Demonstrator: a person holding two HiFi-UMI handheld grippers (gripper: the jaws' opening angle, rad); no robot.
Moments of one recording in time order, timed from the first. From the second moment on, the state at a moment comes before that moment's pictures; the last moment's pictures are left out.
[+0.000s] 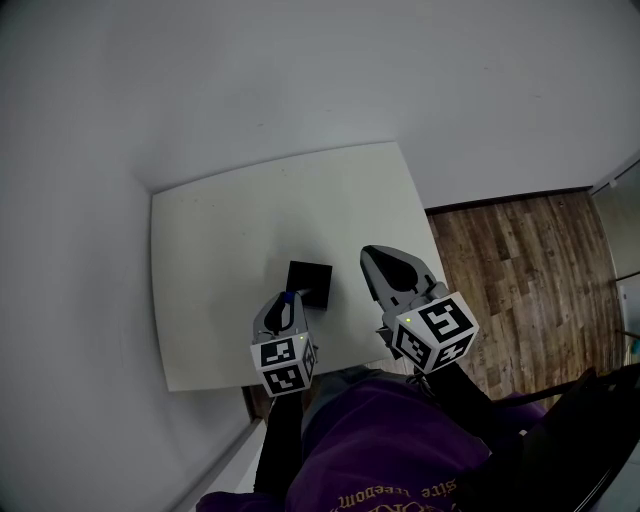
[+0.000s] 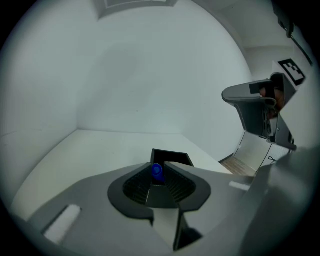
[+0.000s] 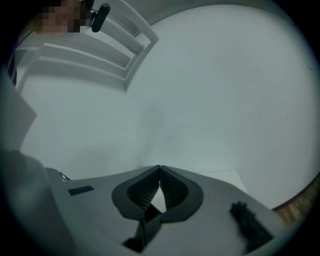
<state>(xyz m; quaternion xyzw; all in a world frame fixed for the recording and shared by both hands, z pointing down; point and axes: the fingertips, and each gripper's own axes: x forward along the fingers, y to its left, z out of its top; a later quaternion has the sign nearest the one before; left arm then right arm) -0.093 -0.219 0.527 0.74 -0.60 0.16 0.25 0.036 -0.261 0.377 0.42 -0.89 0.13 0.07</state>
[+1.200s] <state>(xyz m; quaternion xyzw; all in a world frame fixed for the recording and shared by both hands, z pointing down) -0.101 -0.220 0.474 0.75 -0.62 0.08 0.22 0.021 -0.264 0.373 0.41 -0.90 0.13 0.07</state>
